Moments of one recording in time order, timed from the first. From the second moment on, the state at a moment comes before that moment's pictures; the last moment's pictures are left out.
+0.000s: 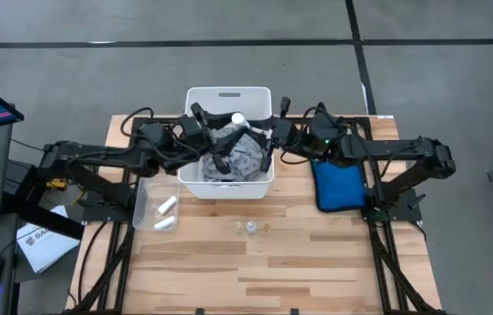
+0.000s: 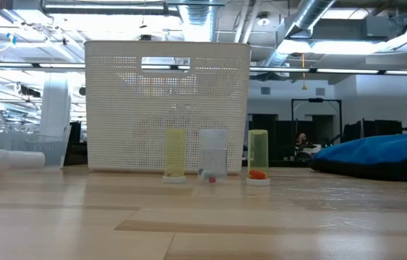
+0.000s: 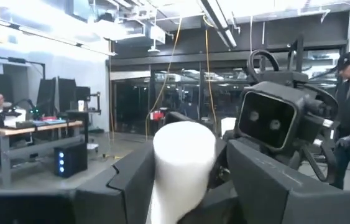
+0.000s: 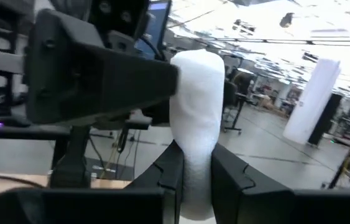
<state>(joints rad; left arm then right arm) -0.06 1.32 1.23 0.45 -0.46 0.13 -0.02 1.46 1.40 0.19 0.27 -0.32</state>
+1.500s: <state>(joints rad) -0.04 1.31 1.23 0.46 -0.52 0.16 0.00 1.46 1.40 0.20 0.23 -0.13</state>
